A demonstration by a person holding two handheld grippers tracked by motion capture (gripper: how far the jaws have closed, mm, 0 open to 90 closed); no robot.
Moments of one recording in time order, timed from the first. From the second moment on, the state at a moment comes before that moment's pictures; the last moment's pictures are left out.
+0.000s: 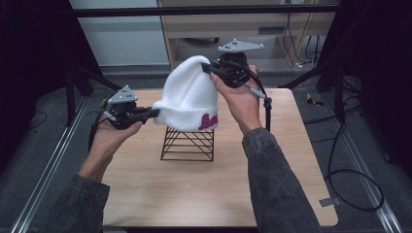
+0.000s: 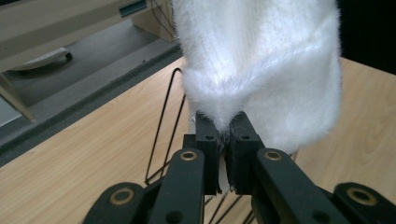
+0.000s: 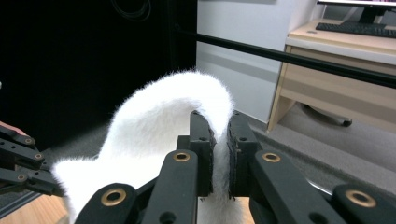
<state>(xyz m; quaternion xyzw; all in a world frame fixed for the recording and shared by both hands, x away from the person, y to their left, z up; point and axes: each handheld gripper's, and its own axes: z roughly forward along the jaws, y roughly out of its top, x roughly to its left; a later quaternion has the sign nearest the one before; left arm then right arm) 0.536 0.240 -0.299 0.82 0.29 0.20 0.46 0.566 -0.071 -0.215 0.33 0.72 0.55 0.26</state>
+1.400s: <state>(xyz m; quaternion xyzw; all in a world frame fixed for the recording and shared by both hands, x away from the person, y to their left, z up) 0.533 0.242 -0.351 0.82 0.30 0.21 0.44 0.537 -0.072 -0.255 0.29 0.76 0.53 0.24</state>
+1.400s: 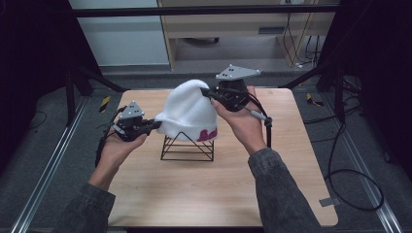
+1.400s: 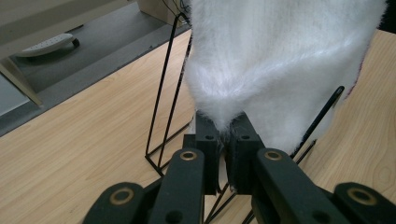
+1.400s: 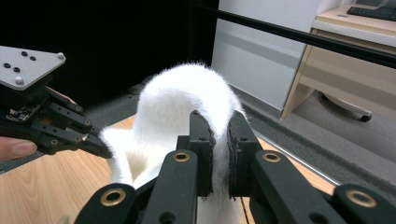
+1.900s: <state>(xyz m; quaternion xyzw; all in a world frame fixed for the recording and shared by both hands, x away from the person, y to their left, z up) 0.532 0.248 -0.368 0.83 0.30 0.20 0.43 0.534 -0.070 -0.272 0.29 0.77 0.52 0.22</state>
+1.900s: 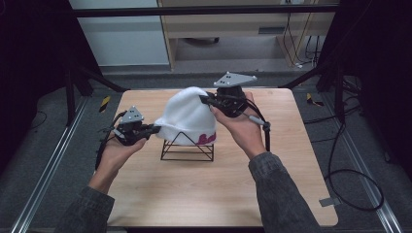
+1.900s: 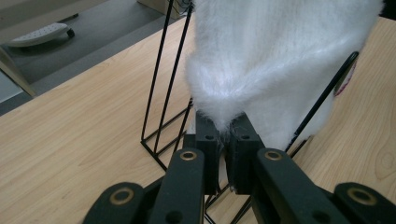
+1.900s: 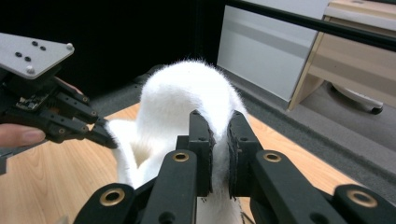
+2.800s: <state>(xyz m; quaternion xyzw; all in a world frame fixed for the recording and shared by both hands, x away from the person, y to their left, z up) 0.528 0.252 -0.411 0.84 0.31 0.18 0.41 0.524 -0.062 -0.310 0.28 0.80 0.49 0.19</state>
